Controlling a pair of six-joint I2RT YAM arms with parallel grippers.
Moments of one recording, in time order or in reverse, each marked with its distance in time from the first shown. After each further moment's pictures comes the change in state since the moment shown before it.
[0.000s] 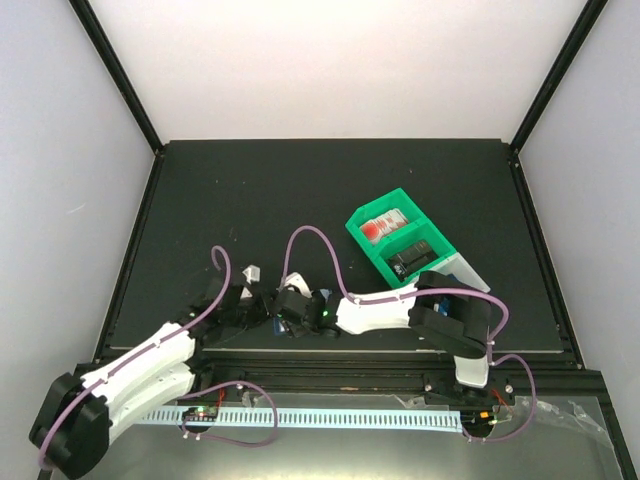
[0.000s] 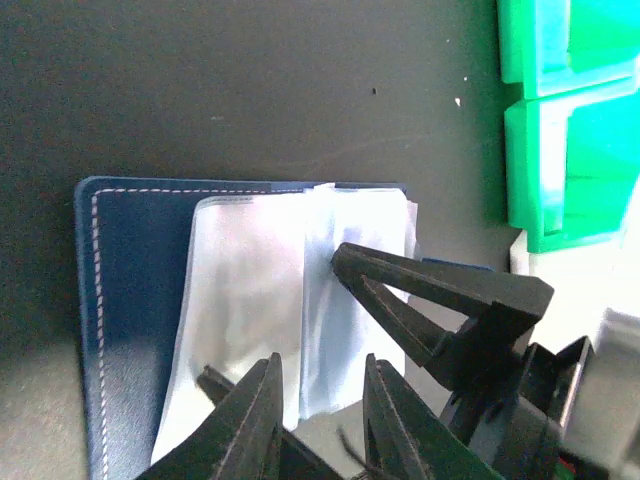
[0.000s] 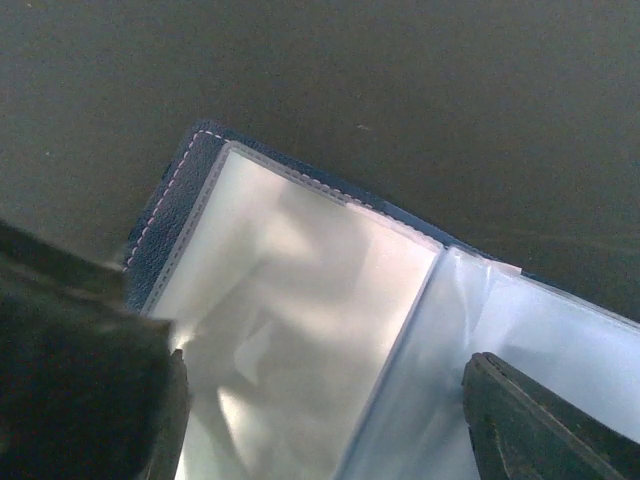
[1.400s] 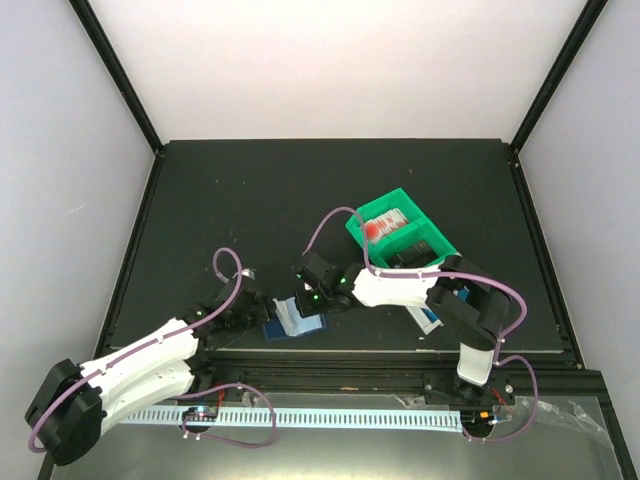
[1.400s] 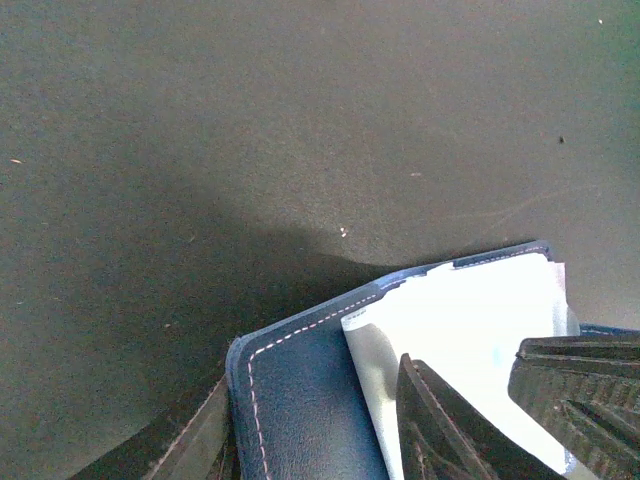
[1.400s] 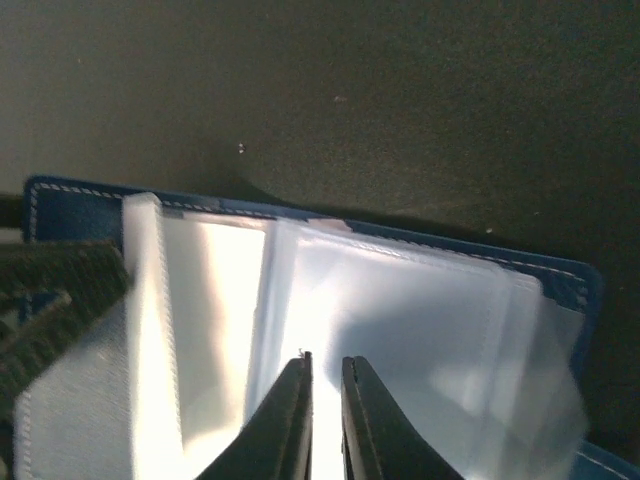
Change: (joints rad) left arm -0.138 0.063 0.045 -0.166 -0.395 0.061; right arm -0.201 -0.084 -0.021 -0.027 -0.478 0.143
